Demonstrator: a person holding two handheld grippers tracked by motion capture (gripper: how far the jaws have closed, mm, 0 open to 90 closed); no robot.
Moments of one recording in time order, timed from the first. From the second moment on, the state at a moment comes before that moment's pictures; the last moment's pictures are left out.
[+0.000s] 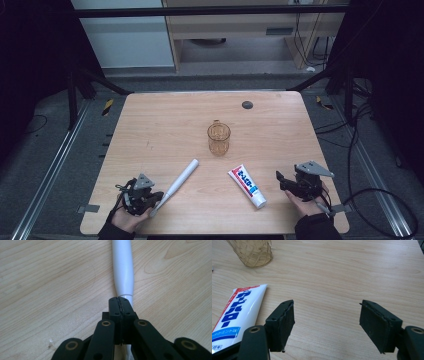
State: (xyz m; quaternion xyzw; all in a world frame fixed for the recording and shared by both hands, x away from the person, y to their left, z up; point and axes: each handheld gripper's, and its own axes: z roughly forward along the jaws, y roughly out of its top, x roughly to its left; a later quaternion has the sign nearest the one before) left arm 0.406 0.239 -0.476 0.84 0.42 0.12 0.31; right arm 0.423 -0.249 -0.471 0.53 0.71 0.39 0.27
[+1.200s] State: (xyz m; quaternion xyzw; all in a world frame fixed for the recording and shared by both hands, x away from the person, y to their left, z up) left arm 0.402 0.196 -0.485 0.87 0.37 0.10 0.31; right arm 0.426 -0.251 -0.474 0.53 0.71 0.39 0.26
